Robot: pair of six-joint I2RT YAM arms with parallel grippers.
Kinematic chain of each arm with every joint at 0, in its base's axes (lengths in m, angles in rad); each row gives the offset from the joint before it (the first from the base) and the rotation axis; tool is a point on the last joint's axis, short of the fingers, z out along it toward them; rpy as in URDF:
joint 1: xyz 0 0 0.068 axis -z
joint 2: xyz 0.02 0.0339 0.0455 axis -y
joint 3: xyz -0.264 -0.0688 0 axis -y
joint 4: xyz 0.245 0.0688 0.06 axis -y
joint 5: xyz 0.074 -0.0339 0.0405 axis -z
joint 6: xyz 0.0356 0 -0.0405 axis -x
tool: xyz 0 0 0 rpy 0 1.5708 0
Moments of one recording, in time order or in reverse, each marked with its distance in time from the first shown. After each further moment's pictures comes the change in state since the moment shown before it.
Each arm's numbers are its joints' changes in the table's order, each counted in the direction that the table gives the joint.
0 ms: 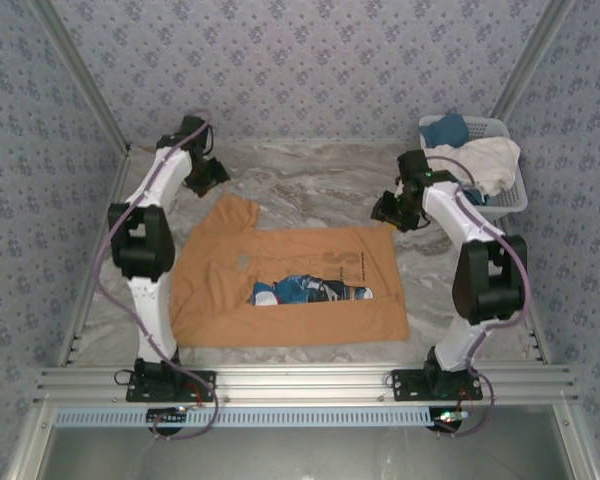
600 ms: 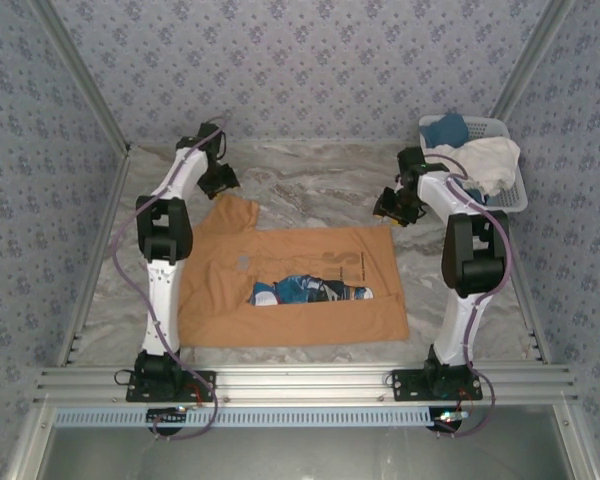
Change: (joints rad) left arm 0.024 -0.285 0.238 -0.068 0.013 -0.080; right arm 0.045 -0.191 0.105 0.016 0.013 0.043
